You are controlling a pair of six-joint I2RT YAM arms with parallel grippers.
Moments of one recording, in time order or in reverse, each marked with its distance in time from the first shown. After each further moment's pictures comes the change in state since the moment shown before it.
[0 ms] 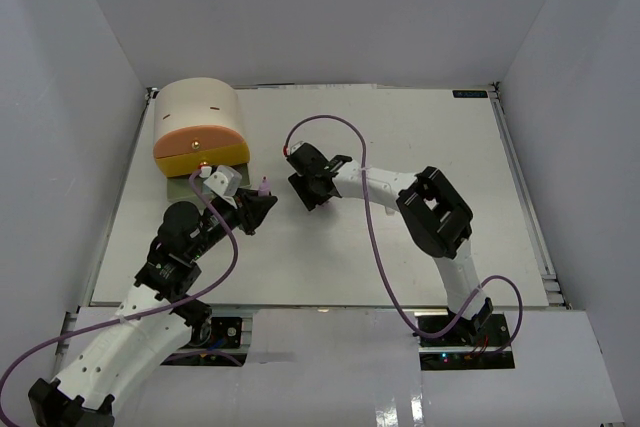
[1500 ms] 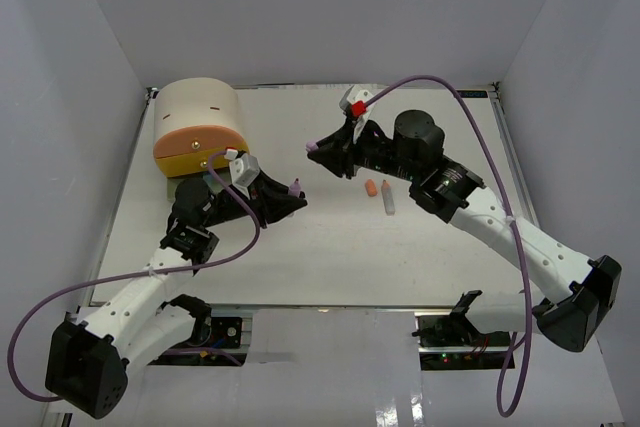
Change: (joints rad) left arm 0.069 0.326 0.018 0.487 0.594 -0.111; right arm -0.071 -0.856 -0.290 0.396 -0.568 -0.119
